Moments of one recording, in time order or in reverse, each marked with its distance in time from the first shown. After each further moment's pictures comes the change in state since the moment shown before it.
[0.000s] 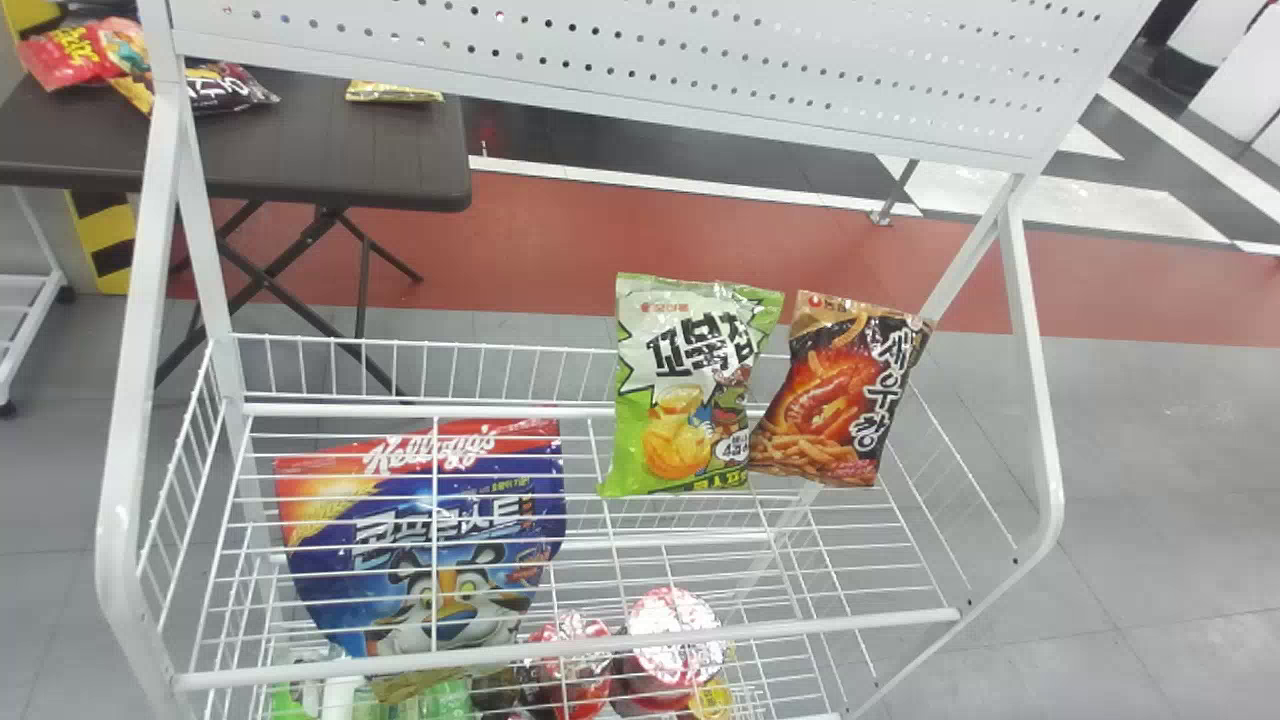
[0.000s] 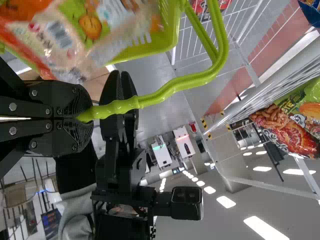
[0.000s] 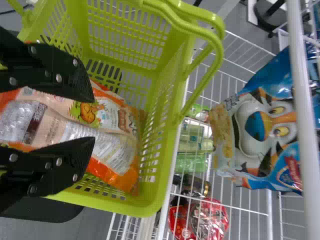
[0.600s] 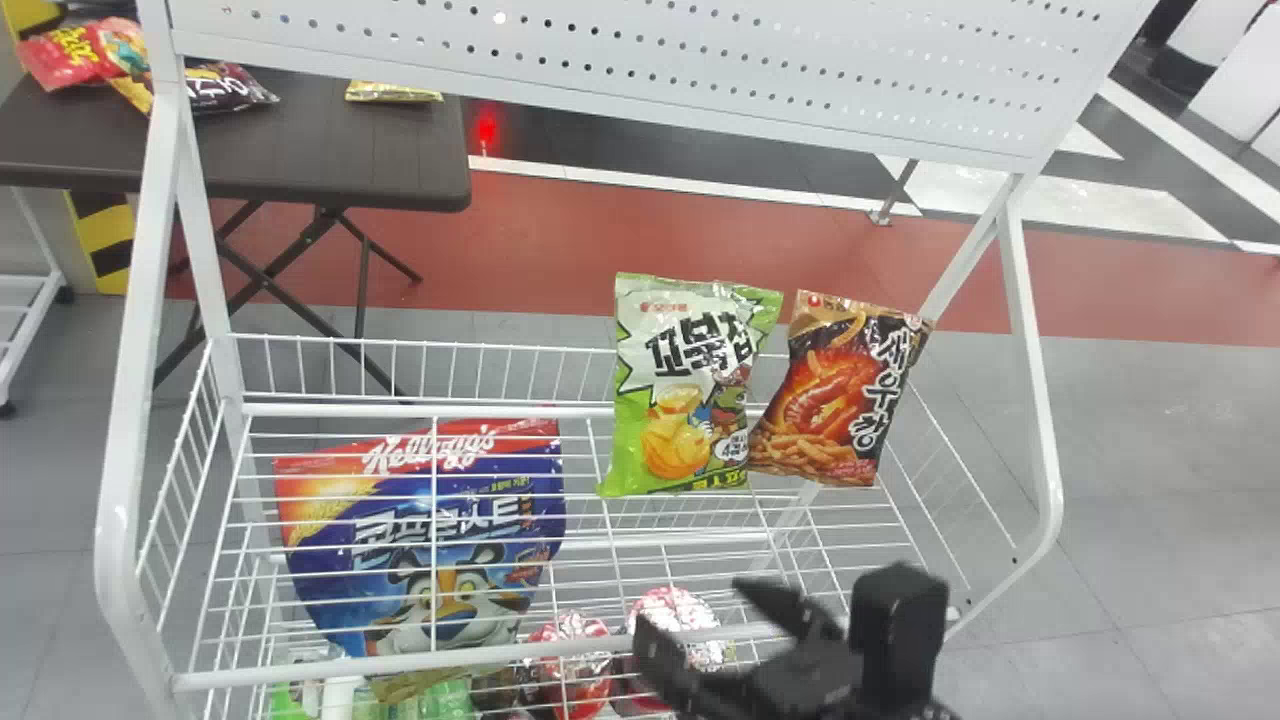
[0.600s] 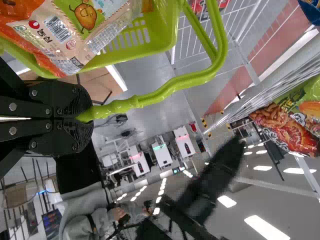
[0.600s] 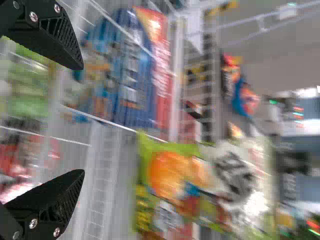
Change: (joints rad) left arm 0.005 0.000 -0.002 -0.008 -0.002 -0.001 -0.003; right arm -0.107 0.061 -0.148 -0.027 -0.080 -0.559 -0.145
